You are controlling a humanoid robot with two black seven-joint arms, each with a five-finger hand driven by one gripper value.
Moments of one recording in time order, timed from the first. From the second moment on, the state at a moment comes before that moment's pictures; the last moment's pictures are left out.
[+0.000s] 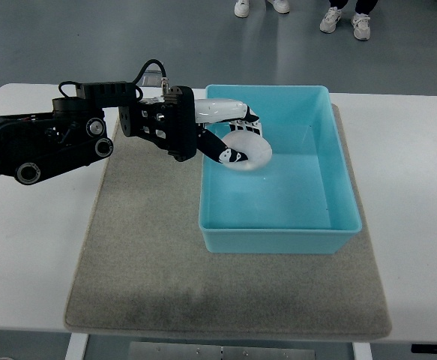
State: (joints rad) left arm -1.21 0.45 -0.13 -1.19 1.21 -0.12 -0.25; right arm 0.01 0.00 0.06 0.12 -0.12 0.15 0.19
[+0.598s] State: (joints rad) left arm -1.19 0.44 -0.18 -1.14 1.18 -0.11 -0.27; right arm 0.01 0.00 0.06 0.12 -0.12 0.15 0.19
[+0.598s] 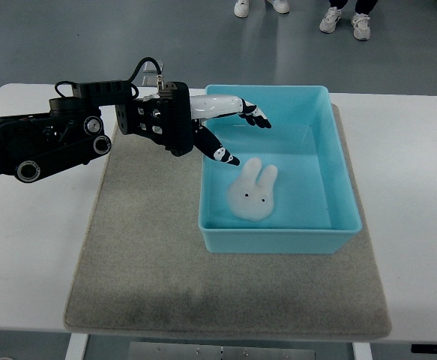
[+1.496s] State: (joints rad) left arm -1.20 0.40 -0.25 -0.87 0.50 0.18 -0.25; right arm 0.01 0.00 0.06 0.12 -0.12 0.15 0.19
